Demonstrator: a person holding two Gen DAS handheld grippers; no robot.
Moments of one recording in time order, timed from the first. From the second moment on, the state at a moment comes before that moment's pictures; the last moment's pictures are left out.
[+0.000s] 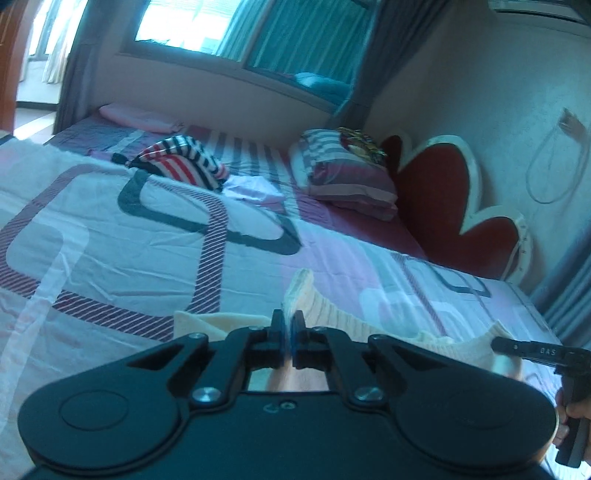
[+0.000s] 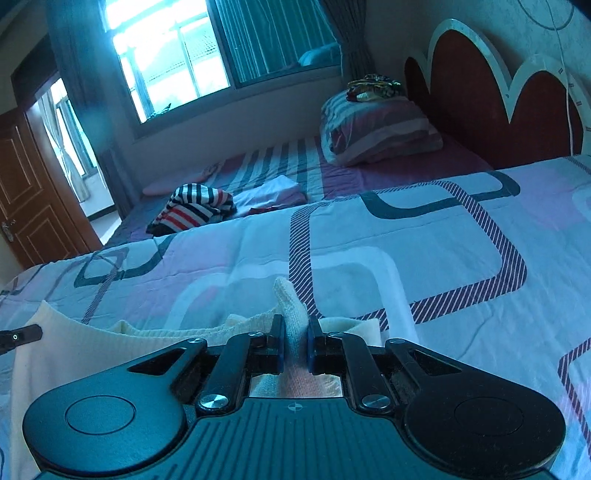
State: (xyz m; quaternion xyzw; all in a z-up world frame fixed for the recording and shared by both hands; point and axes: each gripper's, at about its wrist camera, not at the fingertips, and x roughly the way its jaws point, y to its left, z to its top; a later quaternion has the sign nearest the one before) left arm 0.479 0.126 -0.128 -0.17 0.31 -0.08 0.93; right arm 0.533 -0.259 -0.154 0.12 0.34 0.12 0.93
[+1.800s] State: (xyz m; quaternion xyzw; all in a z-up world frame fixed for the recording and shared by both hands) left arm 0.457 0.038 -0.157 -0.04 0.38 -0.04 0.92; right arm 0.514 -0.184 -0.191 0.03 0.39 0.16 0.91
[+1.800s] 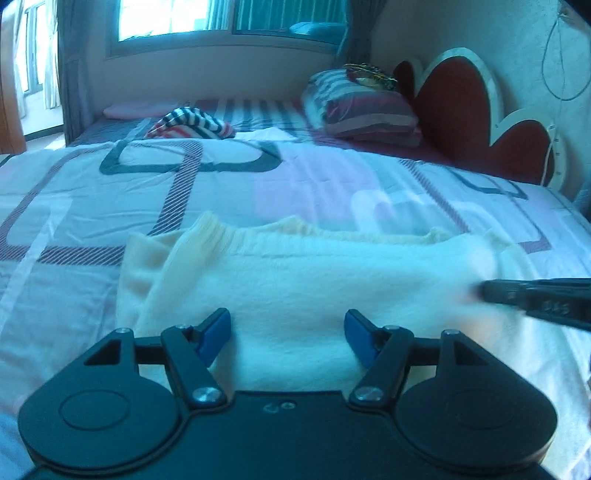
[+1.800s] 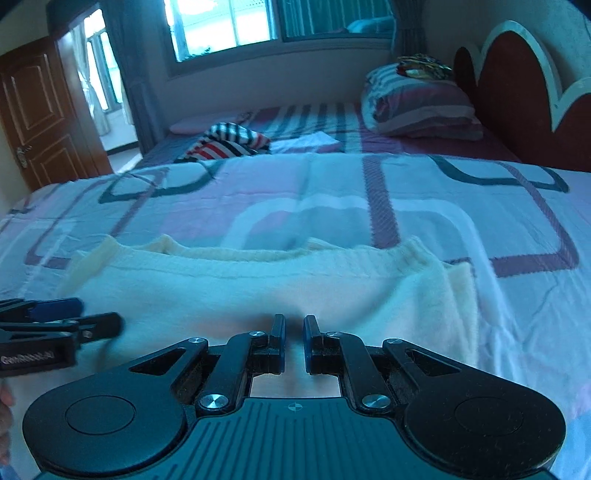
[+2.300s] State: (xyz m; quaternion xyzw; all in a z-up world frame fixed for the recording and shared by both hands) left arm 0.428 0.054 -0.140 -0.04 0.37 -0.02 0.93; right arm 0.494 -0.242 -0.180 0.07 0.38 0.10 0.92
